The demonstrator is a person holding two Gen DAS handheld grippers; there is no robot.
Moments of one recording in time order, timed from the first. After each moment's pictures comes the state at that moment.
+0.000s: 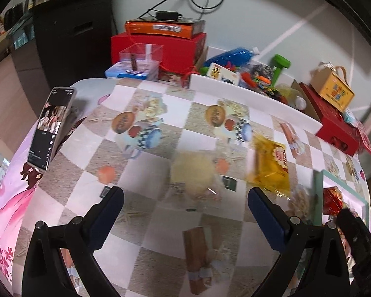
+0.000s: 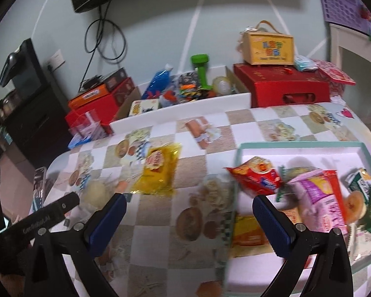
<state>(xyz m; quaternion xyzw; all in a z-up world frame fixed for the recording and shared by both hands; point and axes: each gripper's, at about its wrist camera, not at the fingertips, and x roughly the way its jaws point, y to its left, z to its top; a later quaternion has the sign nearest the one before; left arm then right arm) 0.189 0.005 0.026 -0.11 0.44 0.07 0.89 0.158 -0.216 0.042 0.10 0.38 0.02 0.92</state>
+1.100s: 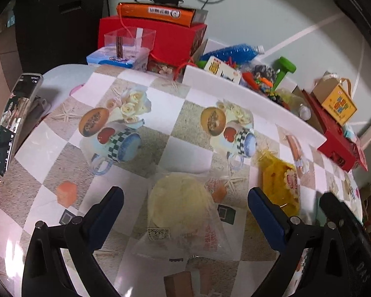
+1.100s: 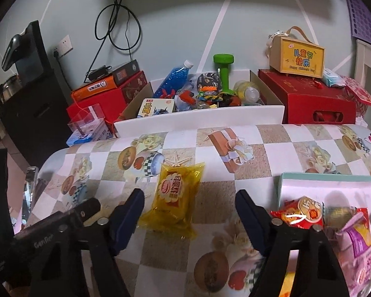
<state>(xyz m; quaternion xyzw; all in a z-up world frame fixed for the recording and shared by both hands) 0.249 0.009 -0.016 -0.16 0.45 0.04 0.88 0.234 -0.187 0.022 0.07 0.37 0.04 0.92</state>
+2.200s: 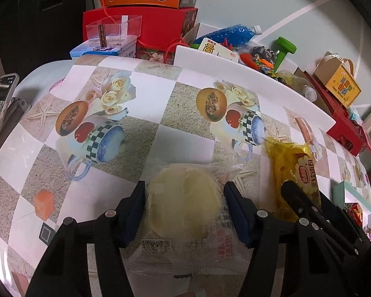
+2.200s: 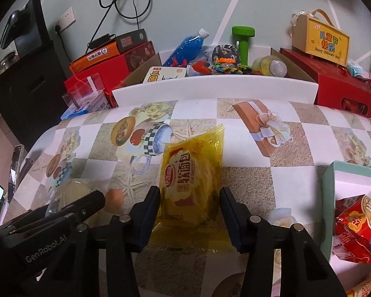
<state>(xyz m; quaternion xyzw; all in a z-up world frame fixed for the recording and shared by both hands) 0.270 -0.001 -0.046 -0.13 0.47 0.02 0.88 0.269 -0.162 -0.037 0.05 0.42 0.07 0.90</state>
